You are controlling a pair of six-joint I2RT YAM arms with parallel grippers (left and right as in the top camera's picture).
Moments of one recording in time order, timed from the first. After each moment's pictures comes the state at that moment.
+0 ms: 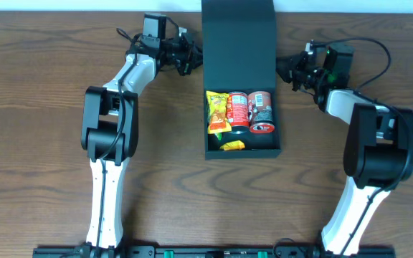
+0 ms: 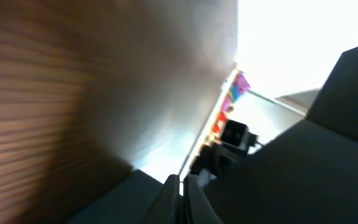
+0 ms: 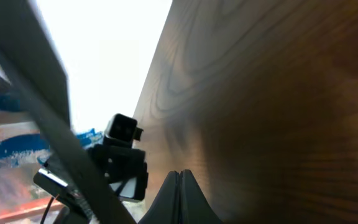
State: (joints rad) left arm -0.19 2.48 1.90 -0.14 1.04 -1.24; right arm -0.08 2.17 1.25 0.38 -0.89 1.13
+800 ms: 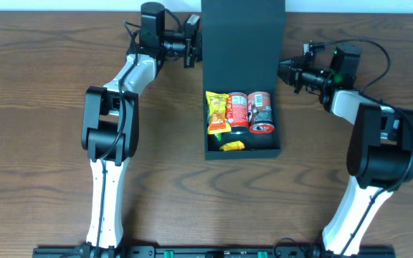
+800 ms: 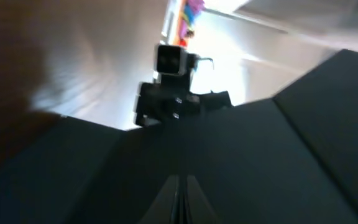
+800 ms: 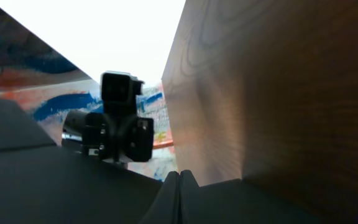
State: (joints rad) left arm -0.19 2.48 1.90 0.24 1.41 -1.44; right arm -0.12 2.17 1.25 0.41 -1.15 1.21
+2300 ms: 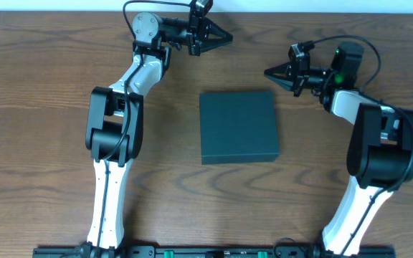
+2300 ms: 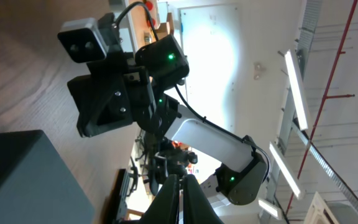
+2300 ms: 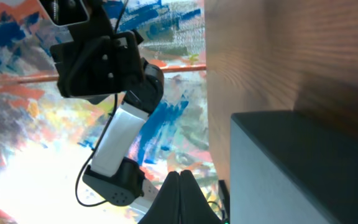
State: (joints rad) left arm -0.22 2.49 1.91 1.23 1.51 -2.09; right arm -0.12 2.17 1.24 0.56 -1.53 1.25
